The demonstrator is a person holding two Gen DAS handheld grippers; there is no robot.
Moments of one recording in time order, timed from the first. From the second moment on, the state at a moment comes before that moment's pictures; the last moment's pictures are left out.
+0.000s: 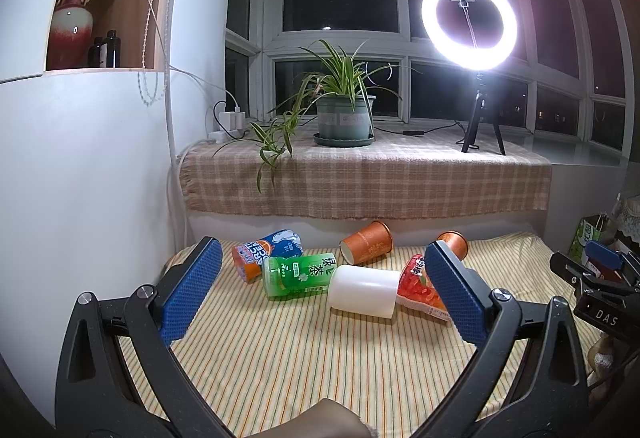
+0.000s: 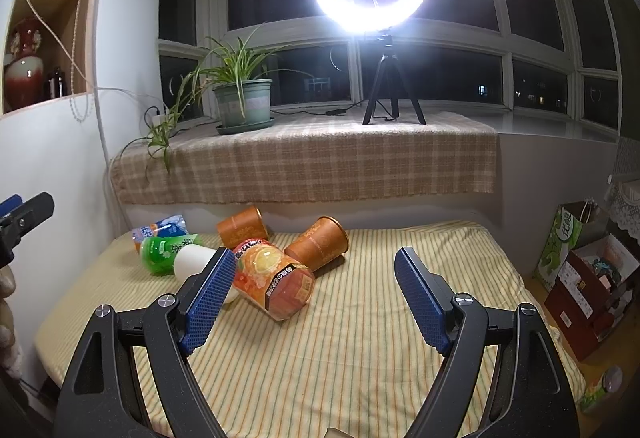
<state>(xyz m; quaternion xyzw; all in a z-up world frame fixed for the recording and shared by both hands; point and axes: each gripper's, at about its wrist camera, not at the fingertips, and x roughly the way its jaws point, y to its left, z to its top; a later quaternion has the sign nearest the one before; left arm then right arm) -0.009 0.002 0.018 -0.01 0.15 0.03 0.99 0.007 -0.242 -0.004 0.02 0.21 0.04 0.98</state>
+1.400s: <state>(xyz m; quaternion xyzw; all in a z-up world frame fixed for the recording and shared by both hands) -0.004 0.011 -0.004 -0.01 0.17 0.04 0.98 0.039 -0.219 -0.014 0.02 0.24 0.07 0.97</state>
